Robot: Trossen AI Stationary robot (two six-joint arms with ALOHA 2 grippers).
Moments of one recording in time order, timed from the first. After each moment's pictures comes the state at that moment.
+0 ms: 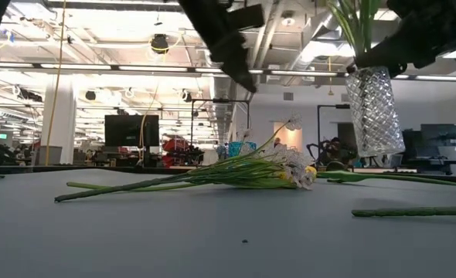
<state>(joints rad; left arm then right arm) 0.08 1.81 1.53 -0.54 -0.31 0.29 0.39 0.74 0.37 0.03 0.56 0.12</state>
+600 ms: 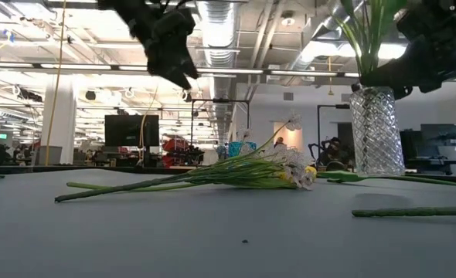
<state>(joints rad) 0.26 1.34 1.08 -0.49 -0.07 -0.08 0.41 0.74 0.17 0.33 0.58 0.12</state>
